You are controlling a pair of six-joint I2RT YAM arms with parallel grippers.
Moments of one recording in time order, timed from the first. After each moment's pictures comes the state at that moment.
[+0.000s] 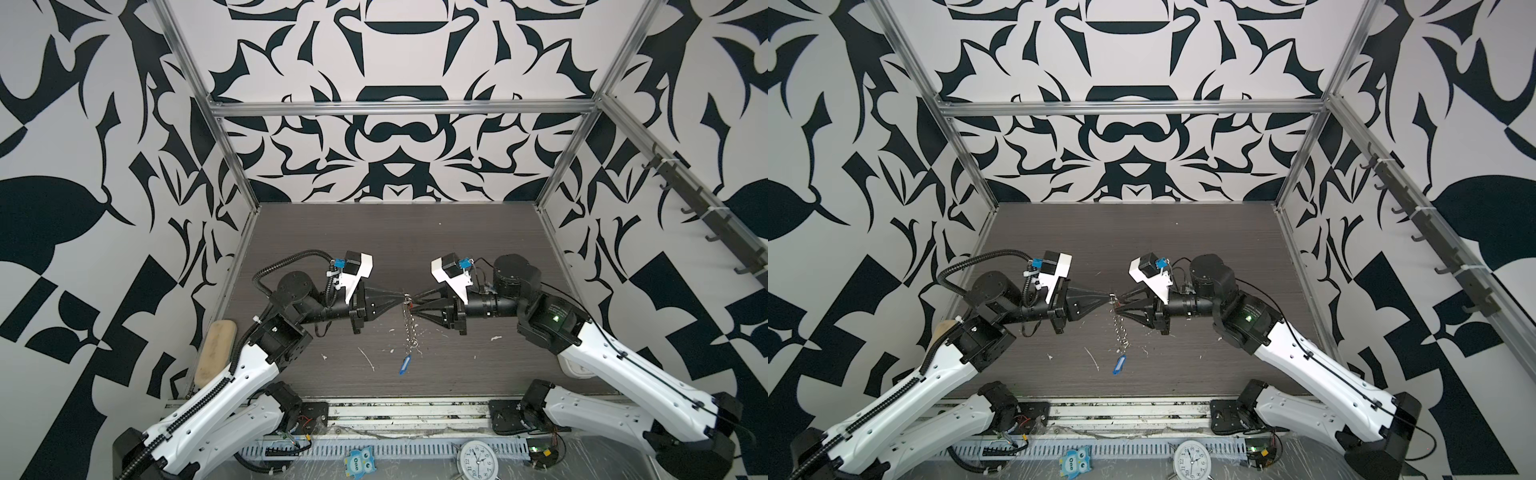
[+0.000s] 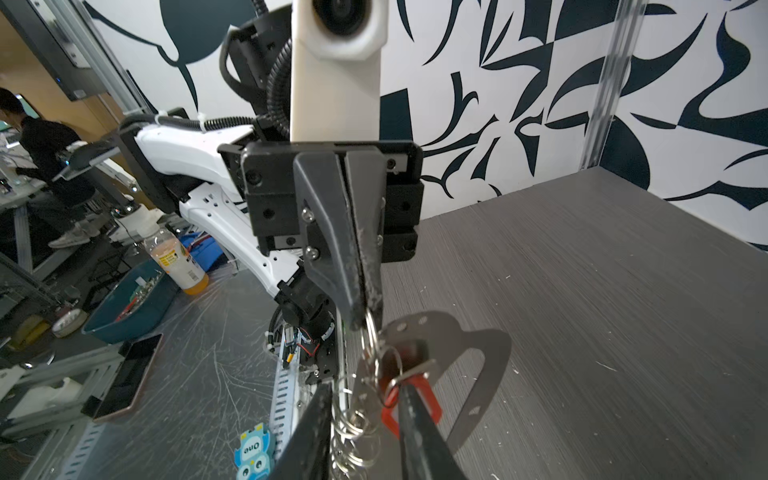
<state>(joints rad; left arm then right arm) -0.70 0.83 0.72 0.25 0.83 -0.37 0.81 0.97 1.00 -0.28 -0.69 0.08</state>
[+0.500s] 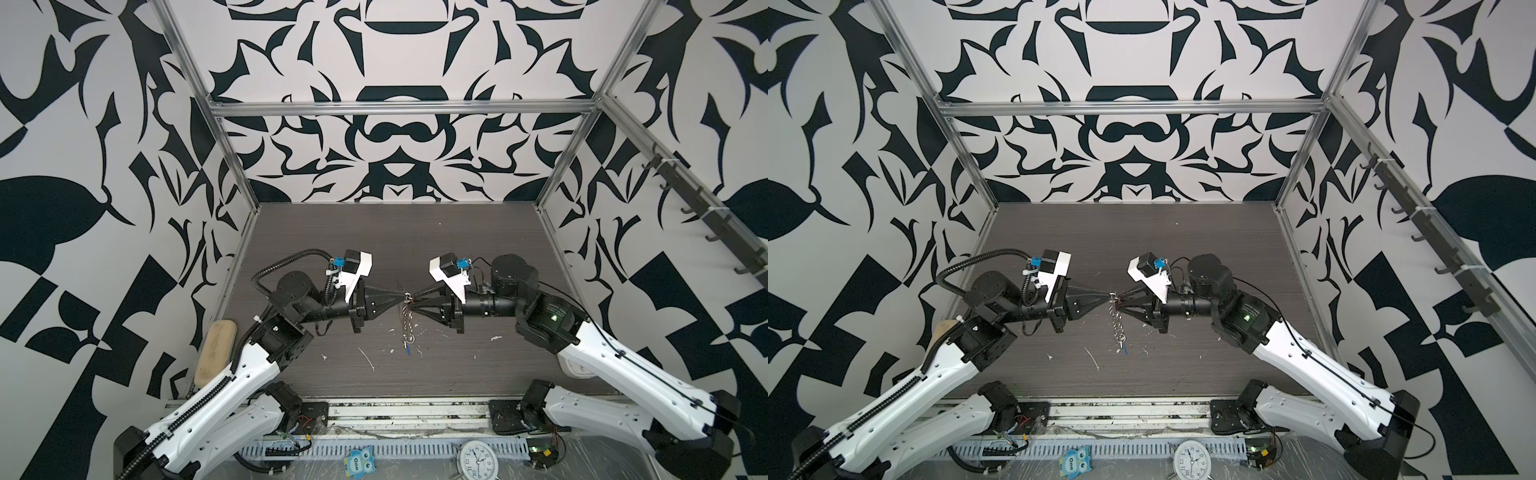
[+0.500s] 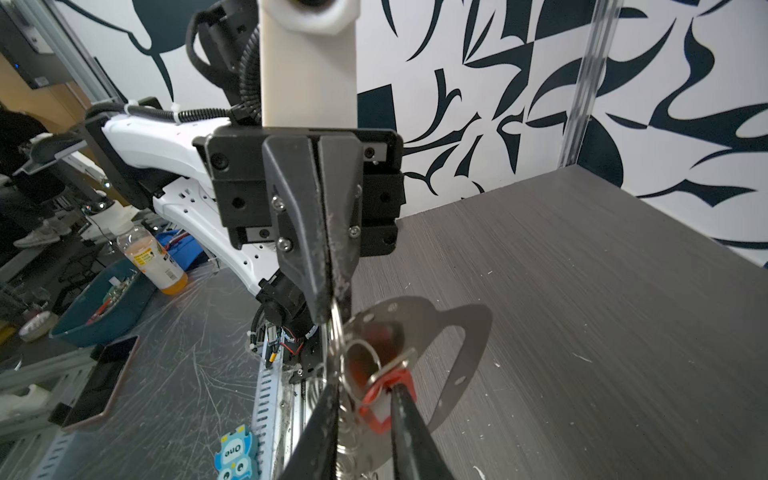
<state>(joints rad) -0.70 0.84 0.72 0.29 0.84 -0.40 0.81 0.98 1.00 -0.28 -0.63 0.06</state>
